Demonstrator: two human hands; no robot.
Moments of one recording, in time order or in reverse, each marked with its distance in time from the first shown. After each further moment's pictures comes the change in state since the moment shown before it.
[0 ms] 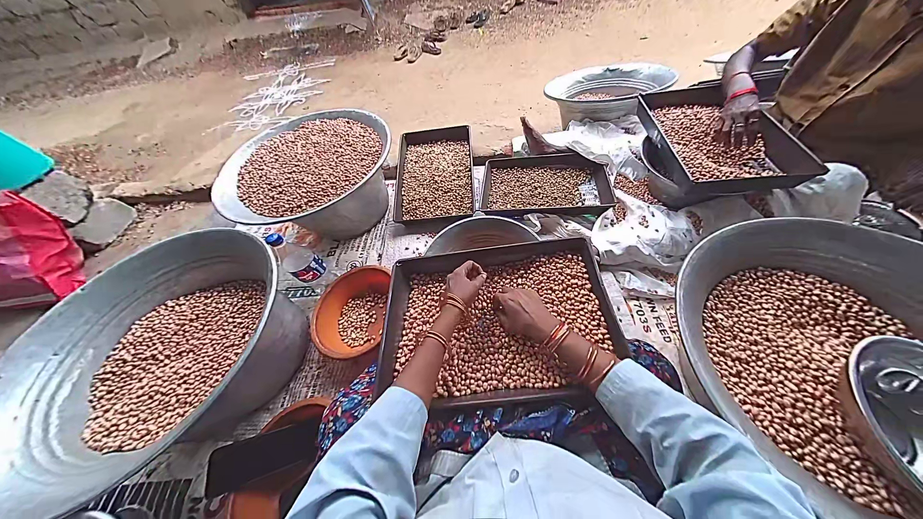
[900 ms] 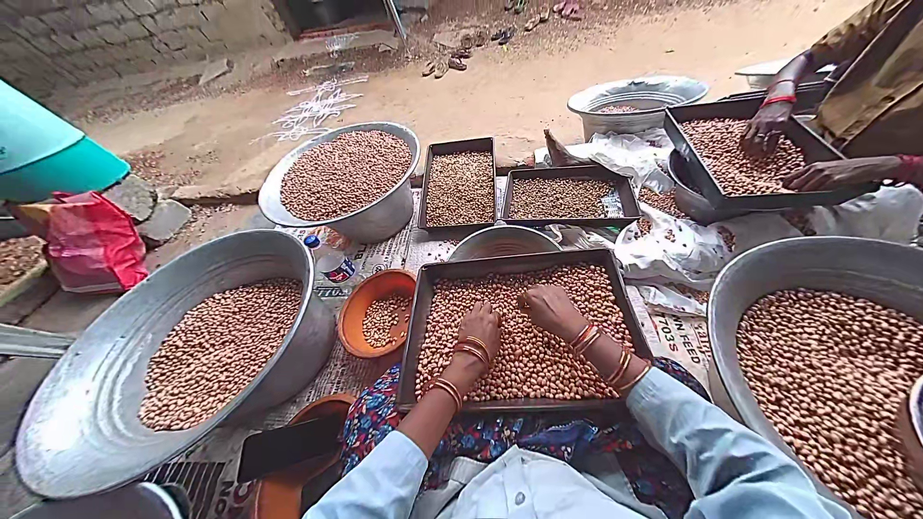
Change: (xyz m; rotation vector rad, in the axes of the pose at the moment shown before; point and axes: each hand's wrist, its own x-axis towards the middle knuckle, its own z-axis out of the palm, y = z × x) left_hand -0.075 0.003 -0.001 0.733 -0.261 0.050; right_hand 0.000 -0.005 -0.031 -0.117 0.022 0.005
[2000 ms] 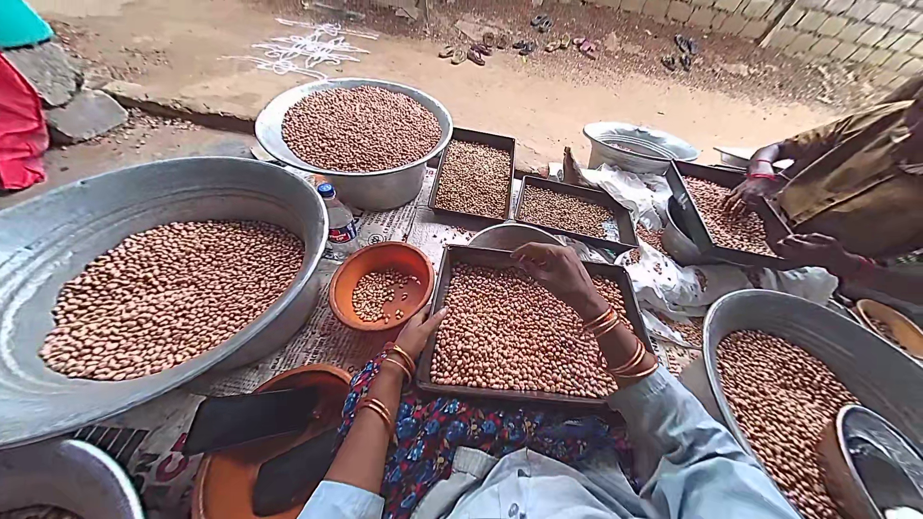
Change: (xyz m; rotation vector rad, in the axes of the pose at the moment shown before) left_hand -0.056 -0.166 0.046 -1.301 0.166 -0.129; right_hand 0.020 -0.073 -0.062 0.272 0.503 -0.291
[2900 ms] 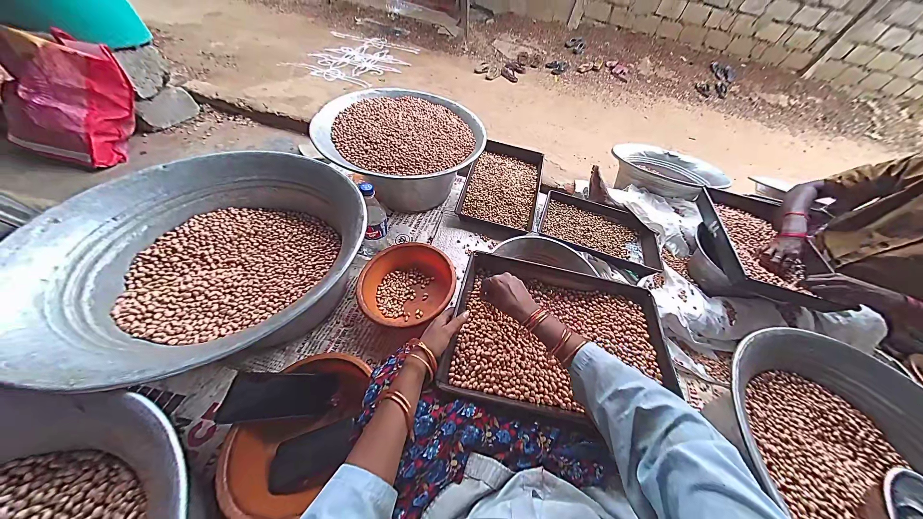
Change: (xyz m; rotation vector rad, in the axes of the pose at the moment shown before) left_hand 0.004 -0.002 -0.001 0.016 -0.013 0.019; right_hand 0.055 0.011 0.143 -0.197 -0.539 0.185
